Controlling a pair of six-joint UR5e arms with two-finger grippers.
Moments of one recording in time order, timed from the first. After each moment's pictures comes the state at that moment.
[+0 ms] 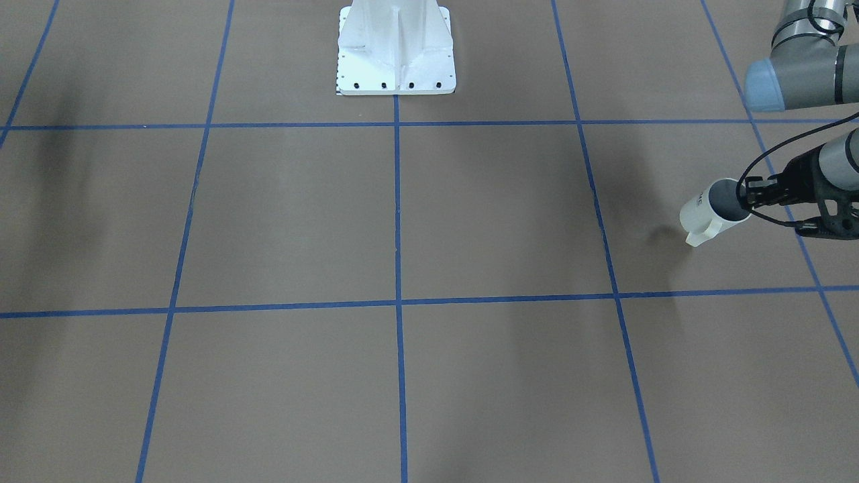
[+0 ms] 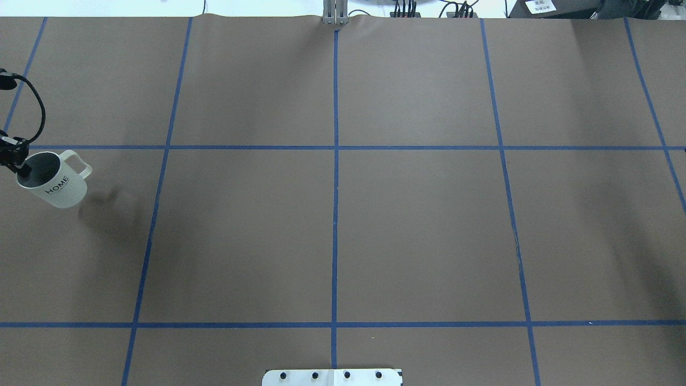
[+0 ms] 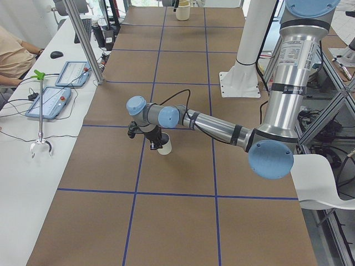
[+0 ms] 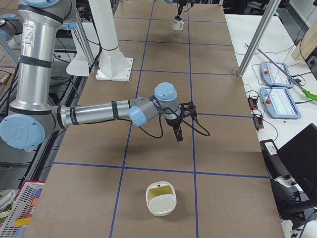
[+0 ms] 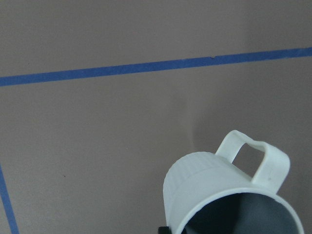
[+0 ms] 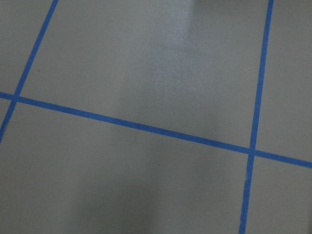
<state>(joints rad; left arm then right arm) -1.16 -1.72 -1.68 -1.43 -2.40 -0.25 1.35 -1.75 1.89 -1.17 2.27 0.33</state>
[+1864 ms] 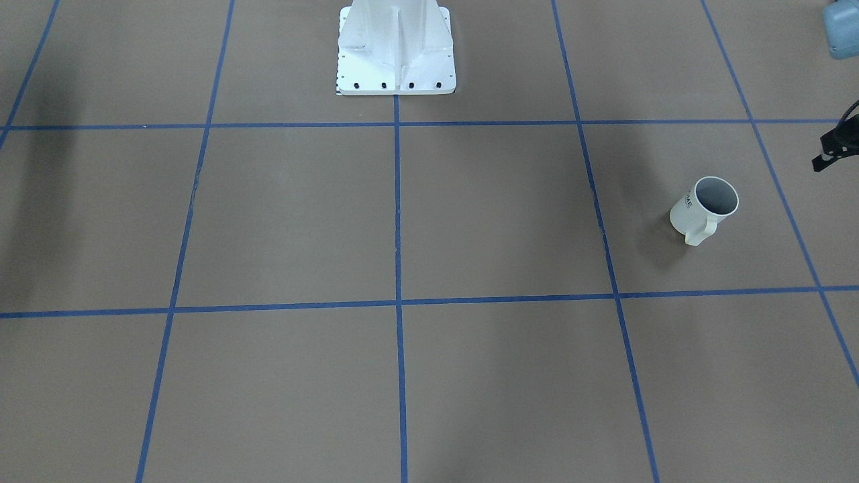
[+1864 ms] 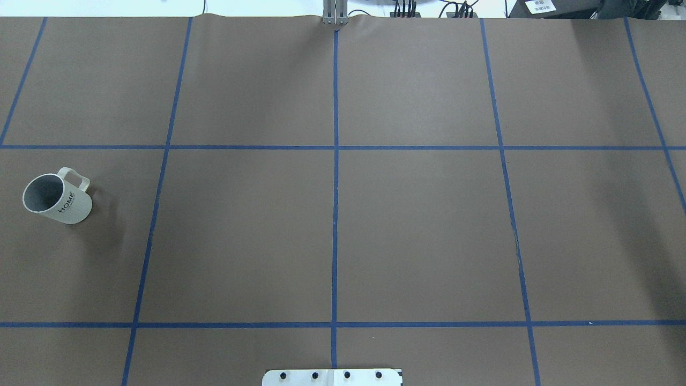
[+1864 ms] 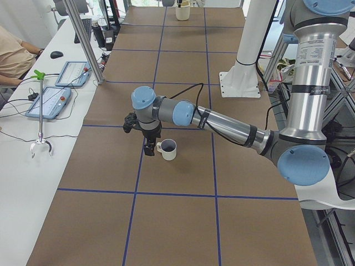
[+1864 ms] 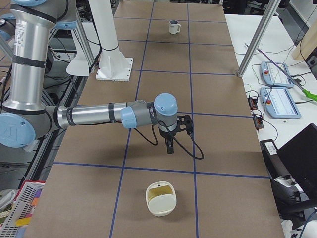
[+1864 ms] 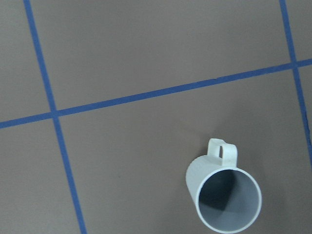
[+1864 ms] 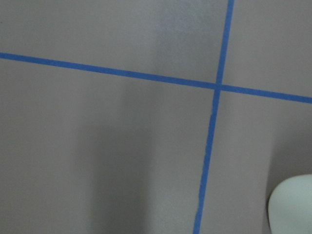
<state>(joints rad) -1.43 -1.61 -1.82 -1.43 -2.38 -0.01 1.50 -1.76 1.89 -1.53 2.36 0.04</state>
